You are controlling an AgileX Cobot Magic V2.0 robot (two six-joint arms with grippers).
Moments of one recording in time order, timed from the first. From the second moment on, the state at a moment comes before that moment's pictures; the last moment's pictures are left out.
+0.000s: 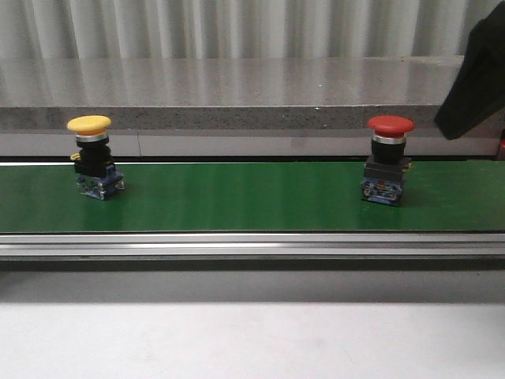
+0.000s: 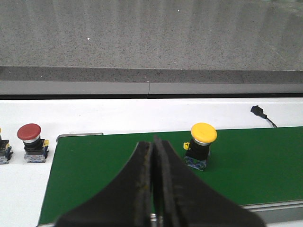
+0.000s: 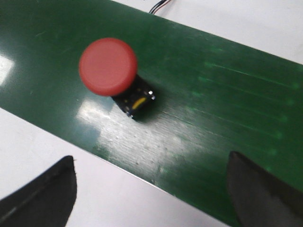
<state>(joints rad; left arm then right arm) 0.03 0.48 -0.66 -0.41 0.61 0.30 0.12 1.27 -0.86 0.45 0.64 -0.46</state>
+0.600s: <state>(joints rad) 0.03 0.48 -0.66 -0.41 0.61 0.30 0.15 1.54 -1.01 0.45 0.56 -0.46</state>
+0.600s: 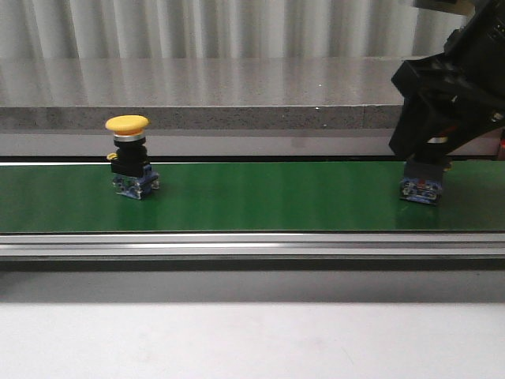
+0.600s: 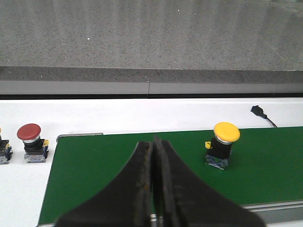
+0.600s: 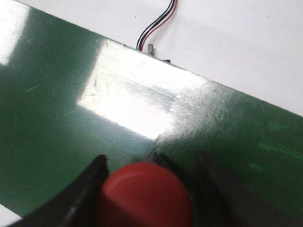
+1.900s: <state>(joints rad) 0.03 0.48 -0.66 -0.41 0.61 0.30 -0.67 1.95 -1.50 0.41 0.55 -0.34</state>
